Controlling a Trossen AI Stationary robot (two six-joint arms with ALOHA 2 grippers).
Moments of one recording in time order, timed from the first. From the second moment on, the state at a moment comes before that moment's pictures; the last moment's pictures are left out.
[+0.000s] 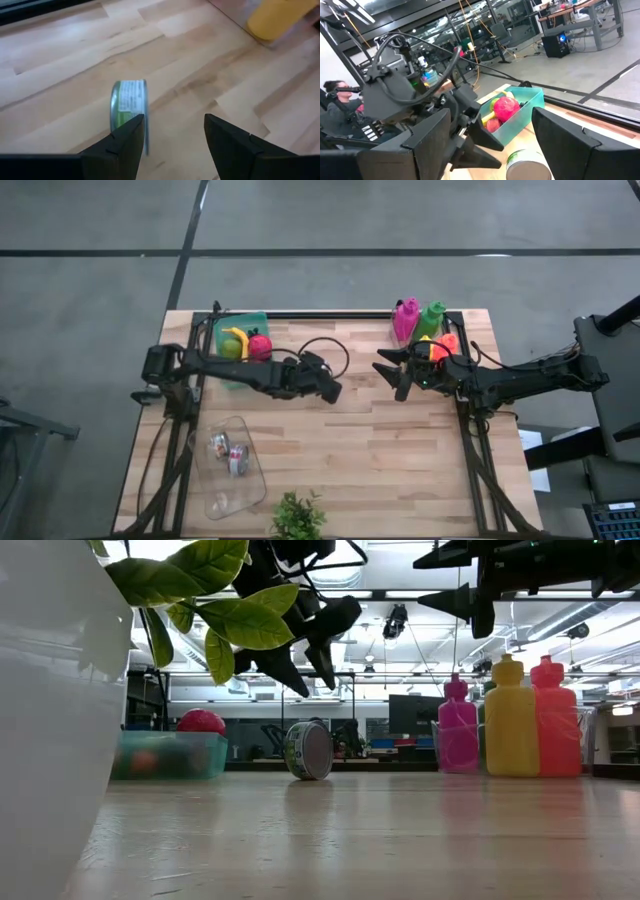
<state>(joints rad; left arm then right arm) 0.00 1.80 1.30 -0.48 -0.53 -0.89 0.00 0.91 0.41 0.55 0.37 0.45</state>
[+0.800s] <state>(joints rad) 0.05 1.80 1.17 -0.39 -0.55 -0.98 0.00 0.91 0.41 0.55 0.37 0.45</state>
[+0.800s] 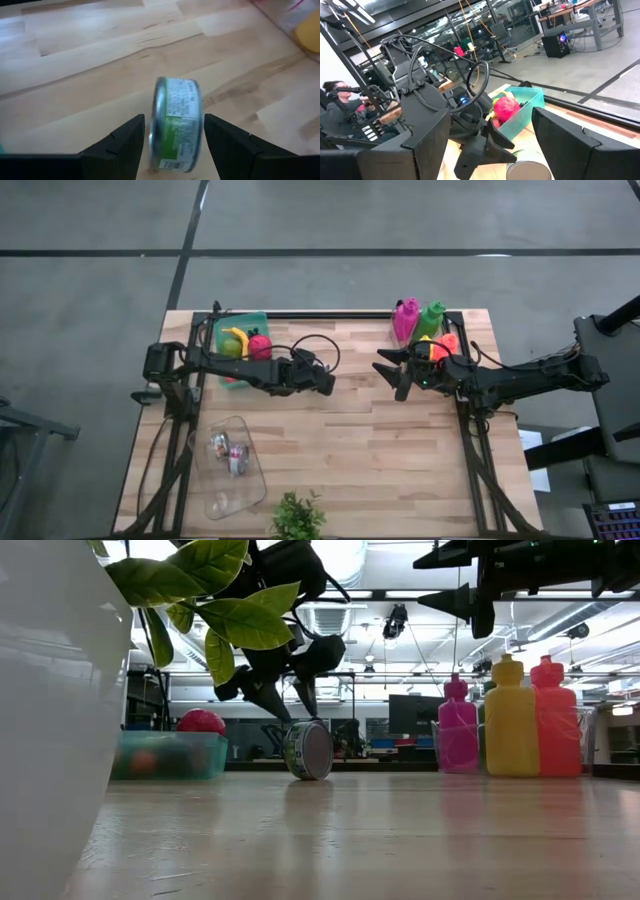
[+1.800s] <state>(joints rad) 0.05 1.80 1.01 -0.14 -0.56 -0.92 0.00 0.91 0.41 0.55 0.37 0.45</state>
